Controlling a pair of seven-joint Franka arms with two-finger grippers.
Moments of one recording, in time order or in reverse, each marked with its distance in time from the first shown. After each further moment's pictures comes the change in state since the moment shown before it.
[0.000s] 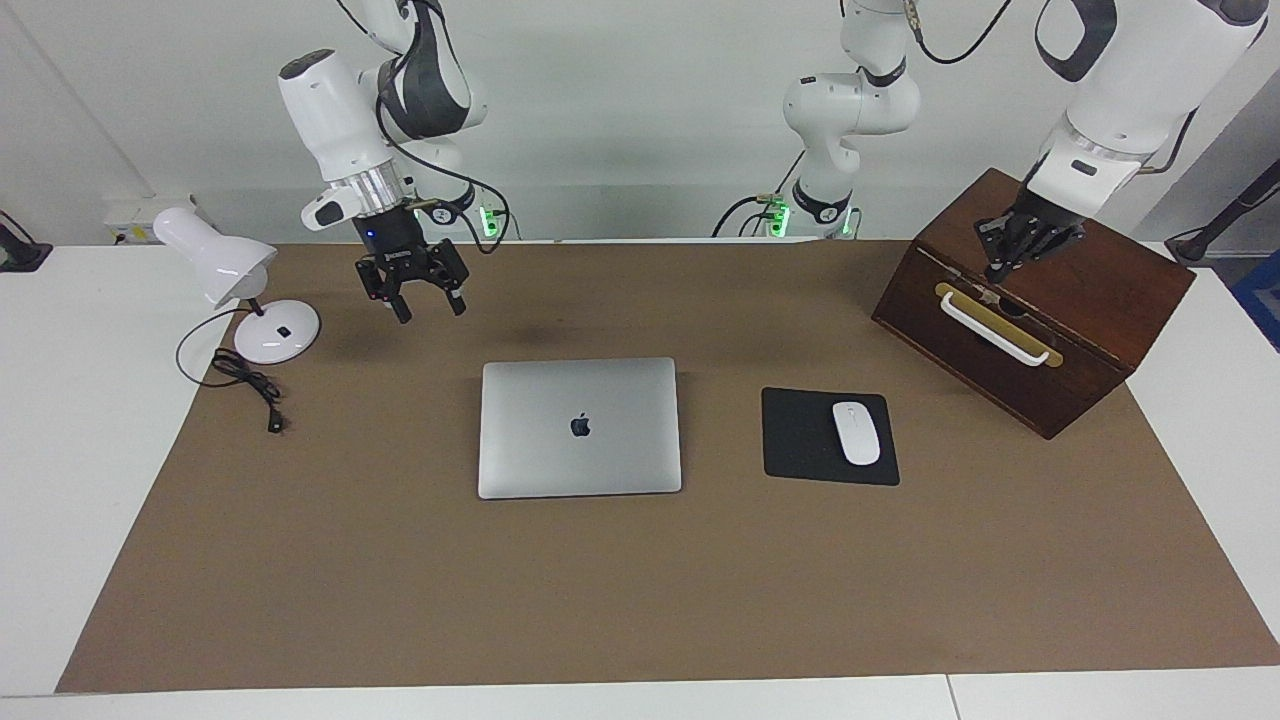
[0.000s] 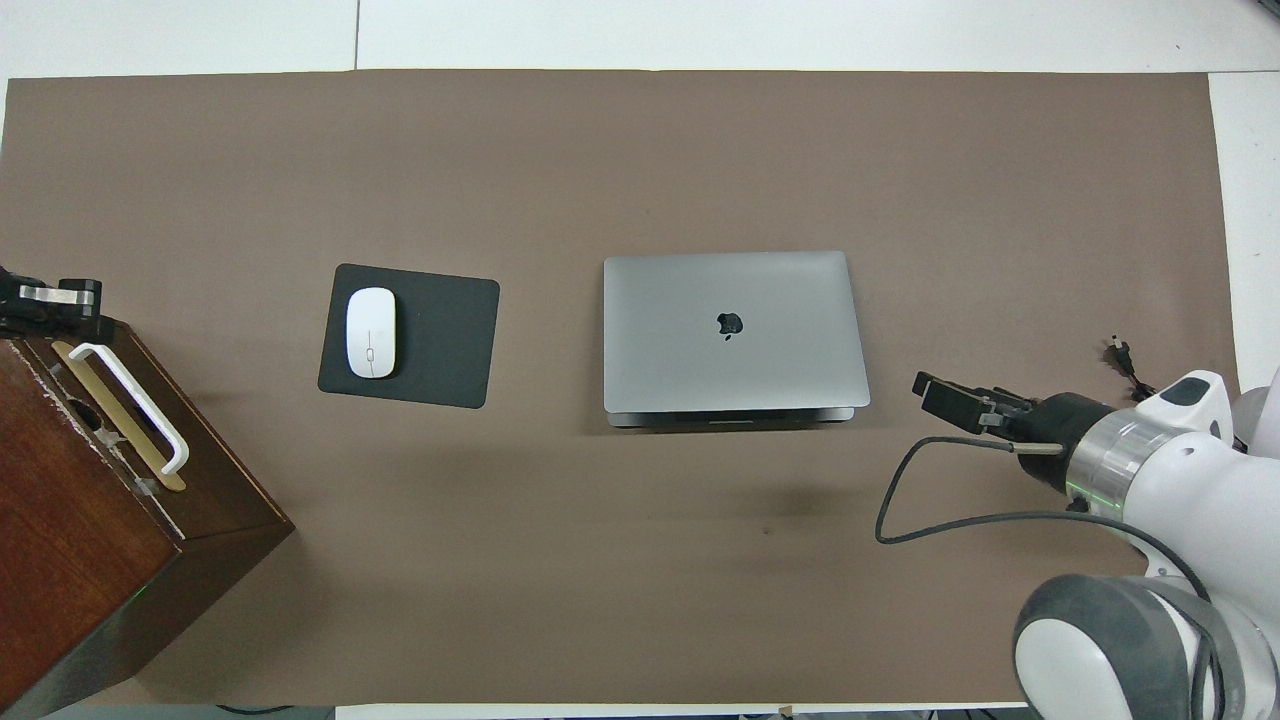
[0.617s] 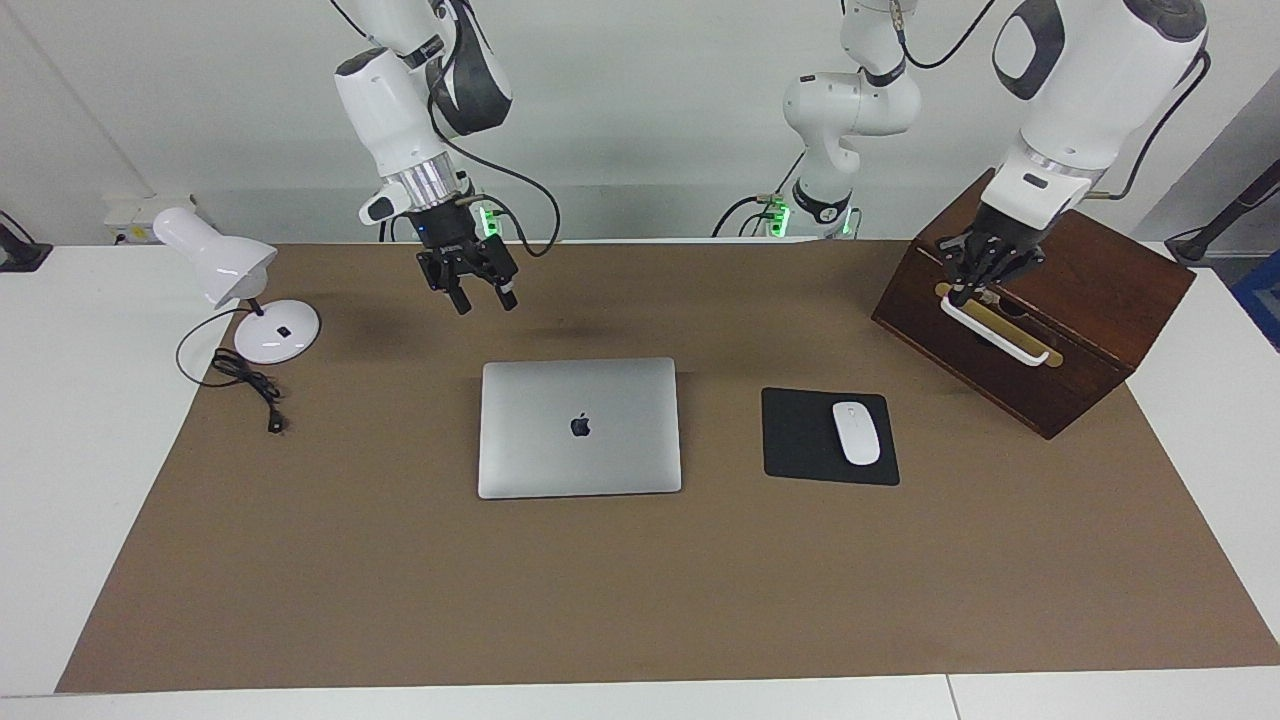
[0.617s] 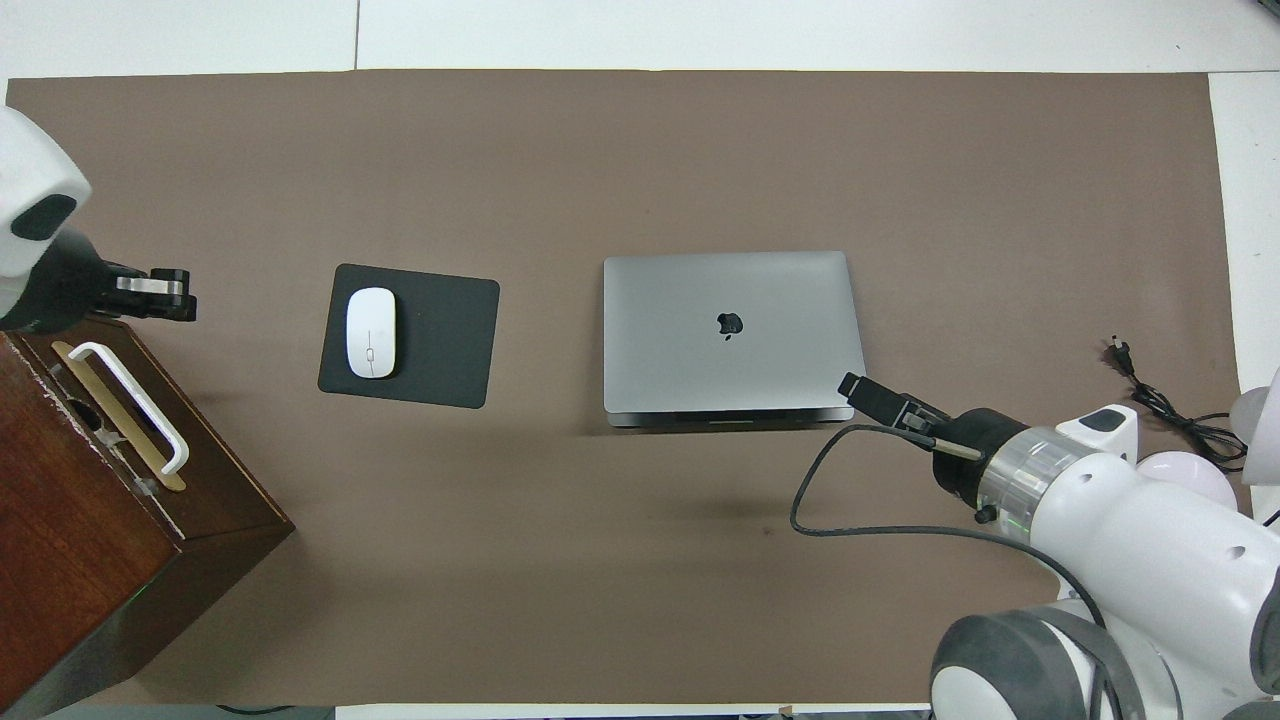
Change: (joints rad) left arm -0.075 -0.032 -0.011 -0.133 -0.046 0.196 -0.001; right arm 0.156 0.022 0.004 -0.014 0.023 0.094 0.354
